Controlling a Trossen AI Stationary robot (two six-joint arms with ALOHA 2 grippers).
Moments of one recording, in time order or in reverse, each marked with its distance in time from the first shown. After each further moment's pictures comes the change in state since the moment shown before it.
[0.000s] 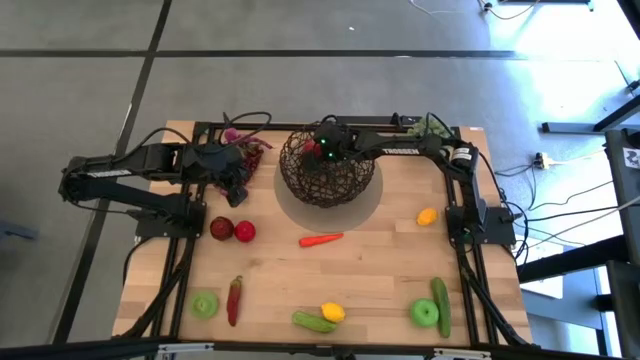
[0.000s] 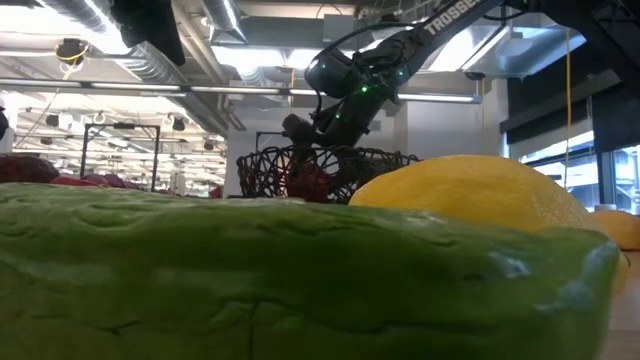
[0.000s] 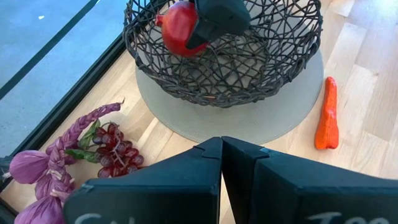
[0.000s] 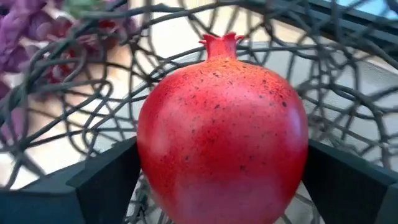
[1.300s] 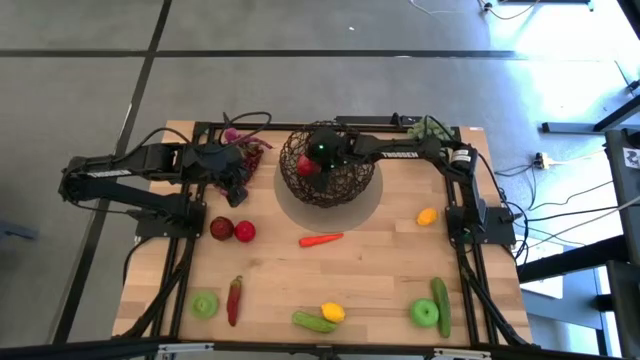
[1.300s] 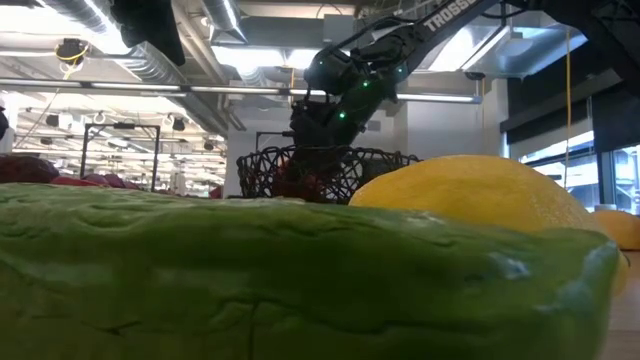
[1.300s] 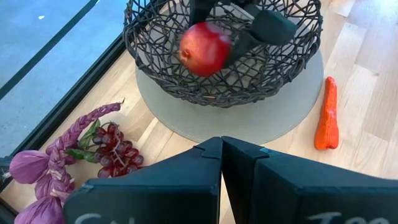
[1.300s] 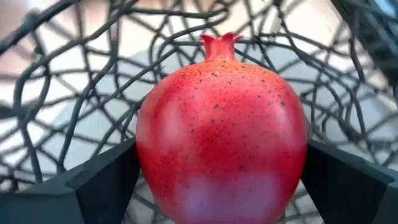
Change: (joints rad) left arm 0.000 0.000 0.000 0.000 0.000 0.000; right arm 0.033 -0.002 0.001 -0.010 -0.192 -0.655
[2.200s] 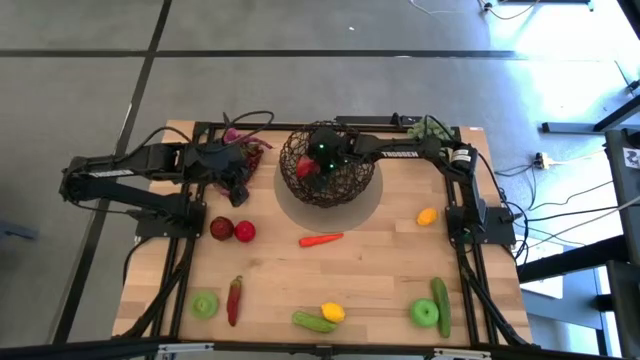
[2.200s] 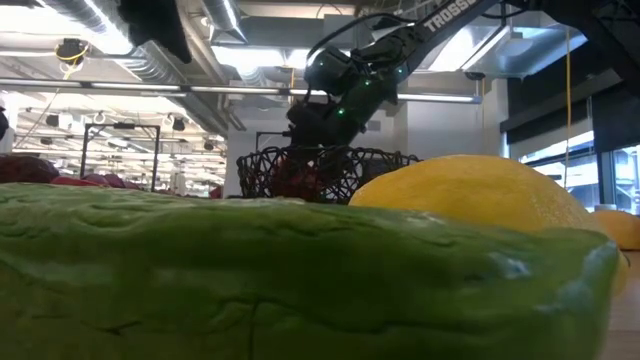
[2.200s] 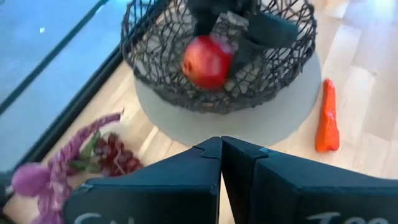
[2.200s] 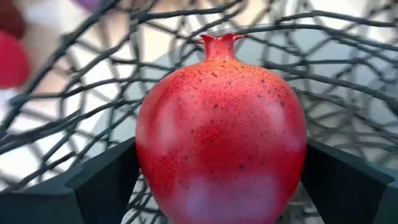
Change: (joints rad) left arm 0.011 0.023 0.000 0.058 0.001 0.072; right arm 0.000 0.000 0.000 -0.005 -0.121 0.160
